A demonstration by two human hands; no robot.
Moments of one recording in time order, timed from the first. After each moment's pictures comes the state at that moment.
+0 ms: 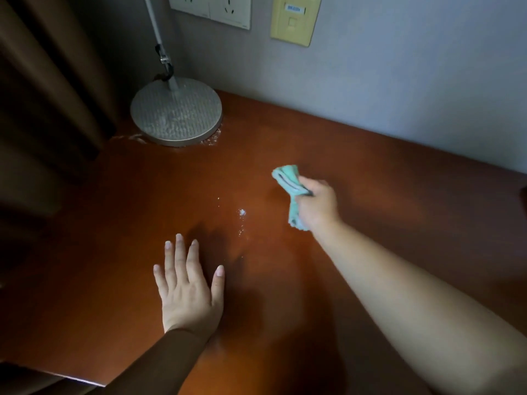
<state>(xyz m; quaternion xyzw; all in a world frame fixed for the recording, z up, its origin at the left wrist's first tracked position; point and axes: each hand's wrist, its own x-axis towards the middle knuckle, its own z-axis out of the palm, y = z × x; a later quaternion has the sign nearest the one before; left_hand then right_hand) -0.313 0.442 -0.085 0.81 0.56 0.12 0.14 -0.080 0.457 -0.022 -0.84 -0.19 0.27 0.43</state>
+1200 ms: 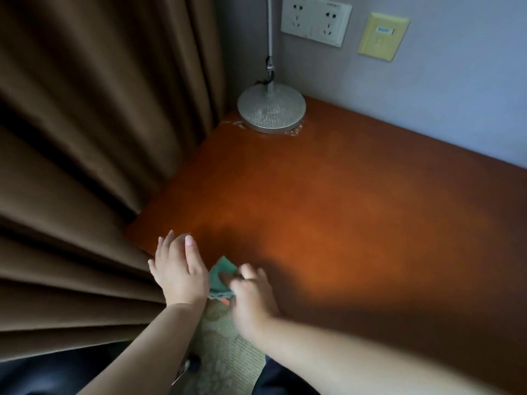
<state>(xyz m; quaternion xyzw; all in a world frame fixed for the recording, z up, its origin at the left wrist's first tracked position) -0.442 0.411 -0.036 0.59 0.73 0.29 0.19 -0.340 0.346 -0.045 -0.72 -0.61 0.32 0.12</state>
